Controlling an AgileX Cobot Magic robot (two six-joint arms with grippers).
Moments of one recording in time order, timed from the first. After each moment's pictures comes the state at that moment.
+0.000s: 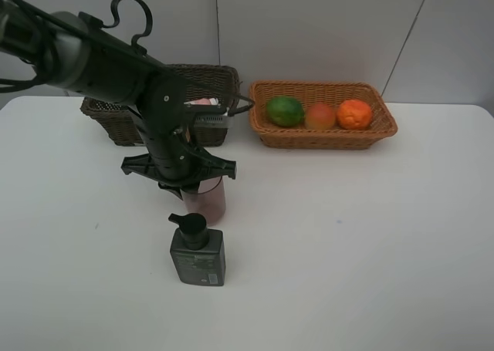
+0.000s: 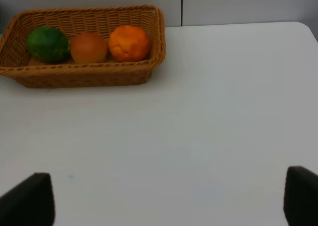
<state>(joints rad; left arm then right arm) -0.64 1.99 -1.13 0.13 0.54 -0.69 0.00 0.00 -0.52 -0.06 1.06 0.06</state>
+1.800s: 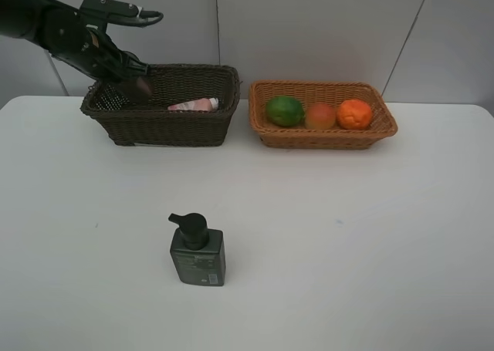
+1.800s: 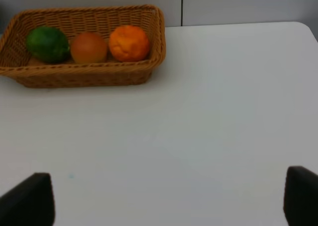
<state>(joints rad) -0.15 2.05 -1.35 0.41 0.07 -0.33 0.00 0.00 -0.52 -0.06 1.06 0.06</state>
